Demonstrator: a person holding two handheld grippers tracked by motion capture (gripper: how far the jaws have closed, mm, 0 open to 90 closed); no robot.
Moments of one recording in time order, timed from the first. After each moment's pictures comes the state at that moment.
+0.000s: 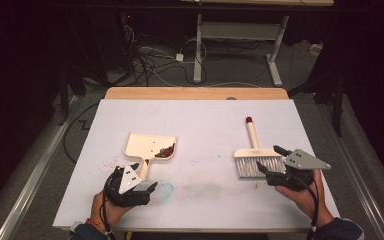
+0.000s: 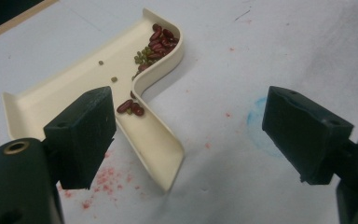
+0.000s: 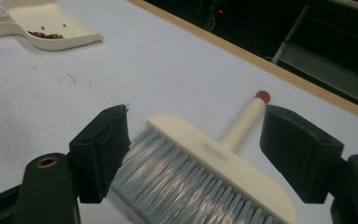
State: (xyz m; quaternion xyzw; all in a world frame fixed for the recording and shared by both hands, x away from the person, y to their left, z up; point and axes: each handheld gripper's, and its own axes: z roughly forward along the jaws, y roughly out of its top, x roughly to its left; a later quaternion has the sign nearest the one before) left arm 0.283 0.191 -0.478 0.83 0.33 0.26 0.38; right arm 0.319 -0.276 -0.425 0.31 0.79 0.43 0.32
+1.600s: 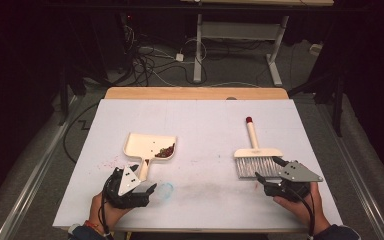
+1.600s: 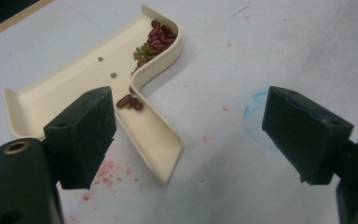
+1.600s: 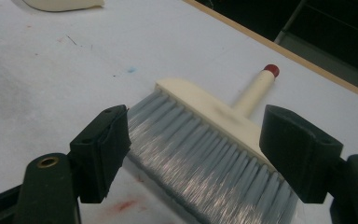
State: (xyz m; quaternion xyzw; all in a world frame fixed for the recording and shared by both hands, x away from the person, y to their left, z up) left arm 0.279 0.191 -0.478 0.83 0.32 0.26 0.37; right arm 0.304 -0.274 -0.451 0.30 0.80 0.39 0.33
